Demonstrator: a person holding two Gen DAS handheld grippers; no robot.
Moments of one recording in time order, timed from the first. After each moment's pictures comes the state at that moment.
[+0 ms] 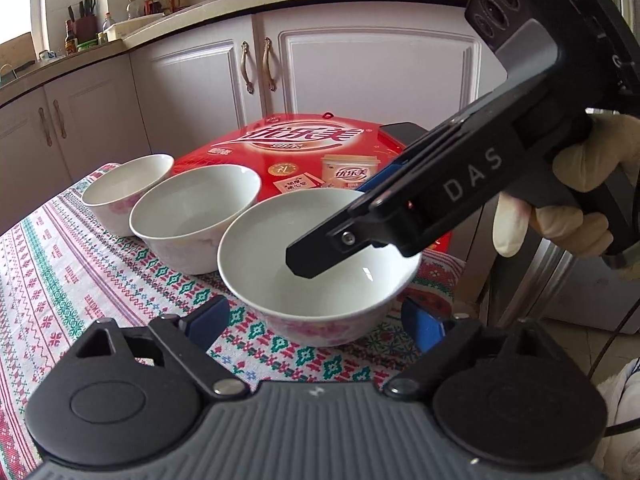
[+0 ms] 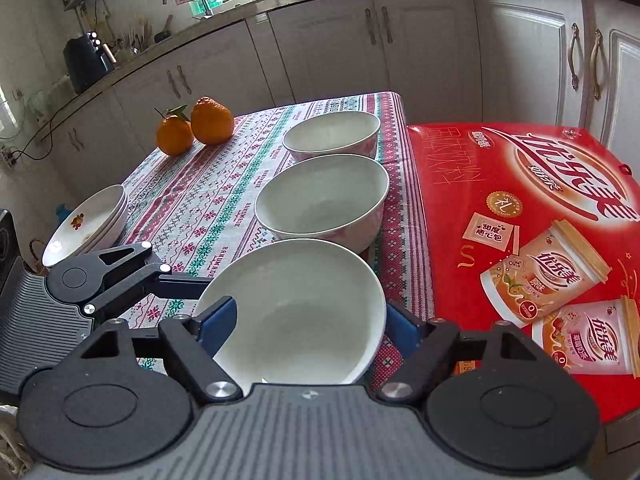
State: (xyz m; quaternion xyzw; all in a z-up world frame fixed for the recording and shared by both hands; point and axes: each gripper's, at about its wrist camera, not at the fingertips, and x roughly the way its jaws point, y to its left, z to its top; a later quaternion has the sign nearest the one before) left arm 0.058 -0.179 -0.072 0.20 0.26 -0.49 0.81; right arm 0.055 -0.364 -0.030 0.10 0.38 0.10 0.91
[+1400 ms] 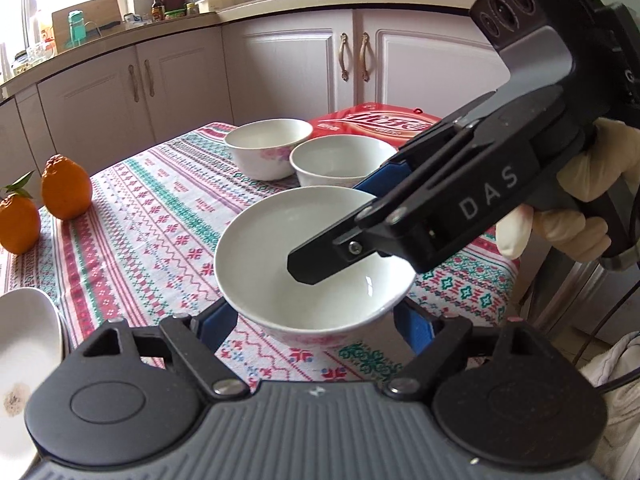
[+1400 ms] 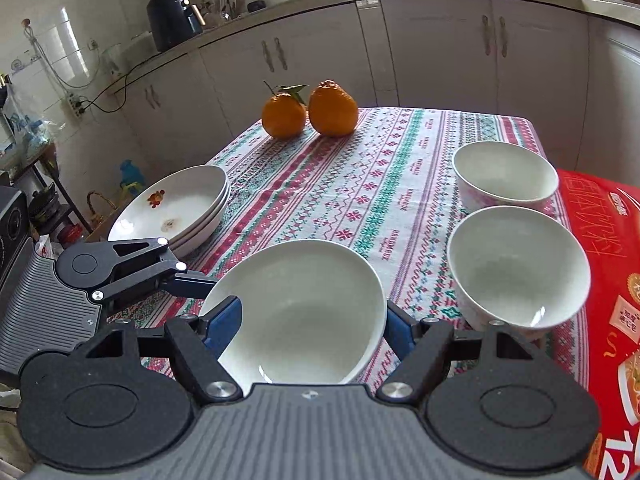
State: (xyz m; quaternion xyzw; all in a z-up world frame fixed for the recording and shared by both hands) left arm 0.076 -0.074 -0.051 0.17 0.30 -0.39 0.85; right arm 0.109 -0.252 -0.011 0.05 0.38 0.23 0.89
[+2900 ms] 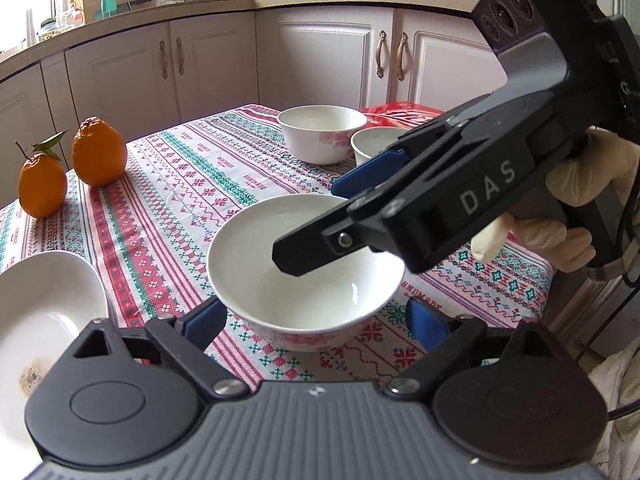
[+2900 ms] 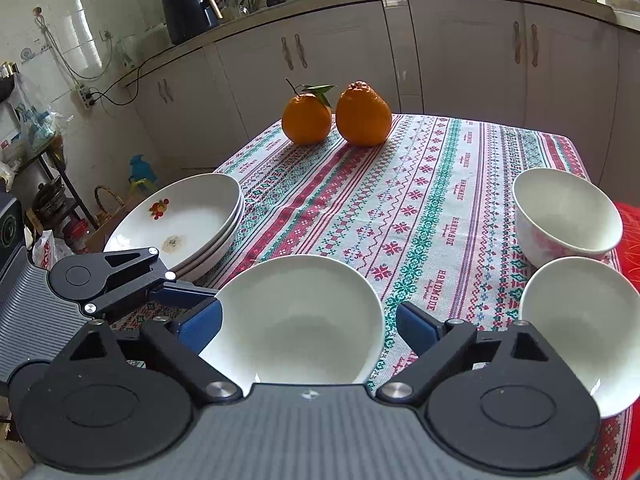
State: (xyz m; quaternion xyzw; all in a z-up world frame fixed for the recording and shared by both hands) left arm 0.102 -0.041 -0.052 0.14 0.32 -0.37 0.86; right arm 0.150 -0.215 -0.017 0.03 0.38 0.24 0.89
